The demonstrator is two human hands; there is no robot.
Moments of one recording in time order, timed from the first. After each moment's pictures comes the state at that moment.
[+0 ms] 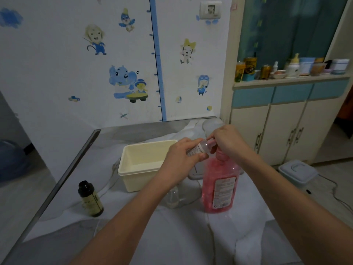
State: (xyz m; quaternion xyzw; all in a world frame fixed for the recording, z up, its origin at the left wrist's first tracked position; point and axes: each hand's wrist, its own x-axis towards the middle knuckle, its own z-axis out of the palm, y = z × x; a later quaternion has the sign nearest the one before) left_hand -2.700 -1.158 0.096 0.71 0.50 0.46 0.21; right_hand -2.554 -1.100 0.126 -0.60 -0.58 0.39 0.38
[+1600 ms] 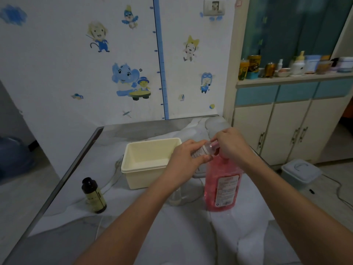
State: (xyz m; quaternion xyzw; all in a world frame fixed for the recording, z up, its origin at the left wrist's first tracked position) left_hand -2.697 -1.160 0.088 0.71 0.50 0.45 0.22; right_hand -2.555 -1.106 0.119 -0.60 -0.61 0.37 0.37
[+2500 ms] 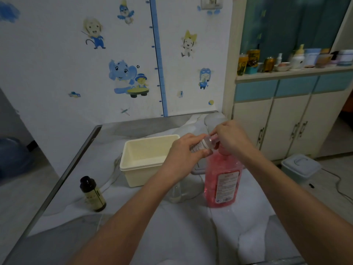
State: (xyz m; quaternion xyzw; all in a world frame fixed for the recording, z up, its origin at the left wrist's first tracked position) left_hand -2.700 -1.157 0.091 0.73 0.49 0.44 0.21; right_hand -2.551 -1.094 0.110 -0.59 -0.60 0.37 0.40
